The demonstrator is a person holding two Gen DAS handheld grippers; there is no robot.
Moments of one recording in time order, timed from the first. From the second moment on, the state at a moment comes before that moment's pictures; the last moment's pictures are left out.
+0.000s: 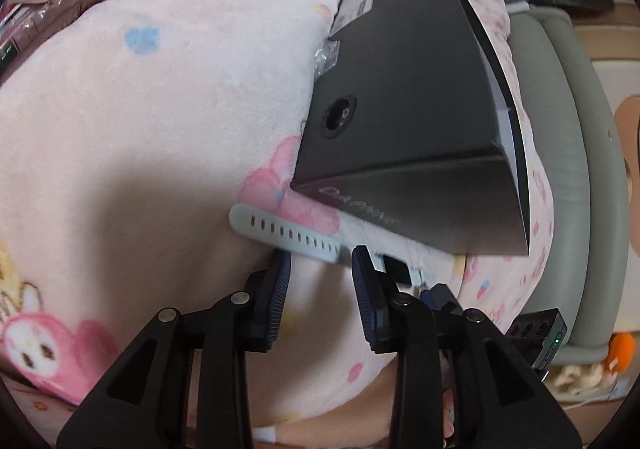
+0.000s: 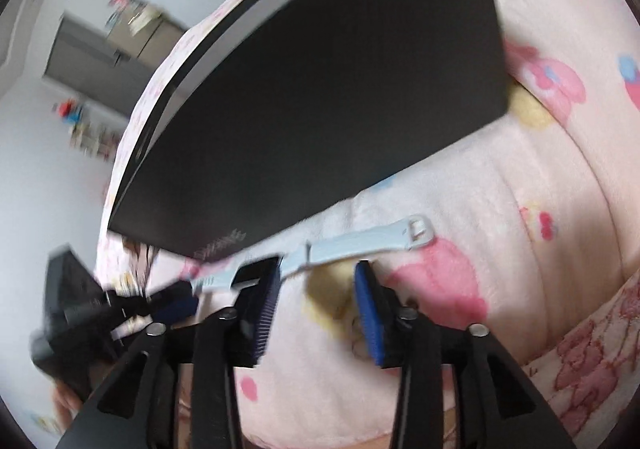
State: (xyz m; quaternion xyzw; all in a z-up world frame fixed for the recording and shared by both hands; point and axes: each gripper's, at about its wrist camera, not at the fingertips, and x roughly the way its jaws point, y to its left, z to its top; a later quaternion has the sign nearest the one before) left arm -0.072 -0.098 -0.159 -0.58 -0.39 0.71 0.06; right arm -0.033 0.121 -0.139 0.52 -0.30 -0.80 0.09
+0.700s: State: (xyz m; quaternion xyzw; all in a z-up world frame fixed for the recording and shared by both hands) left arm -0.053 -0.083 -0.143 -0.52 -0.35 0.78 0.01; right arm -0.036 0.089 -0.149 0.48 -0.28 -0.82 0.10
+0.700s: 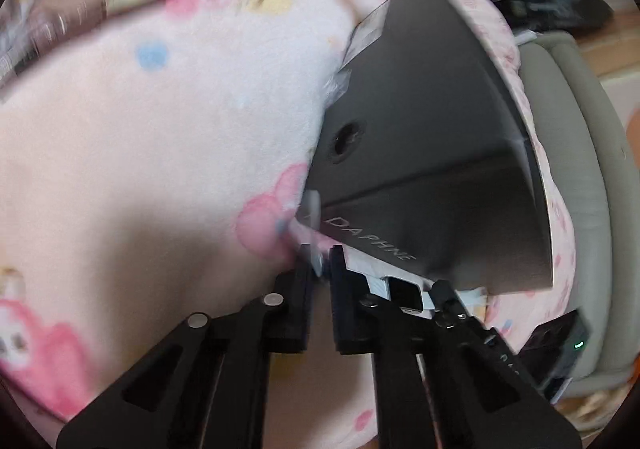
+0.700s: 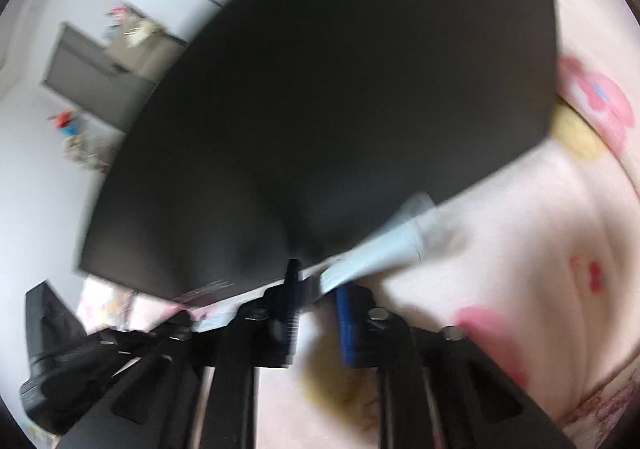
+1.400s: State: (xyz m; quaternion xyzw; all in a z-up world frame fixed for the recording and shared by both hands) left arm -0.042 -0.091 -0.145 -0.53 -0.37 0.77 0.02; right arm -0.015 0.099 -0.141 0.50 -0.30 -0.81 0.08
